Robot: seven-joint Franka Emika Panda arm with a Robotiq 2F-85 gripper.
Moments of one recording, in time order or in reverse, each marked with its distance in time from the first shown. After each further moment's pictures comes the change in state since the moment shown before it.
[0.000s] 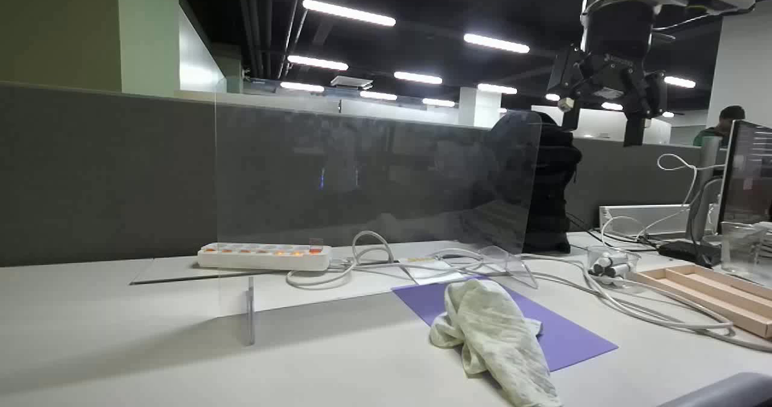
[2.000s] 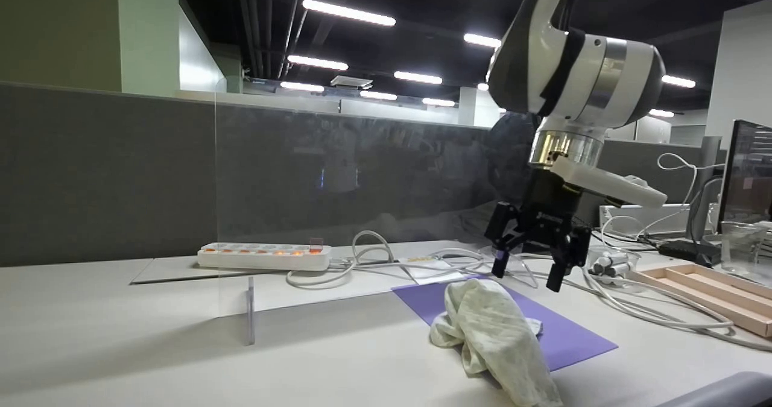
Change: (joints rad) arm 0.103 0.541 0.082 -0.142 0.515 0.751 -0.380
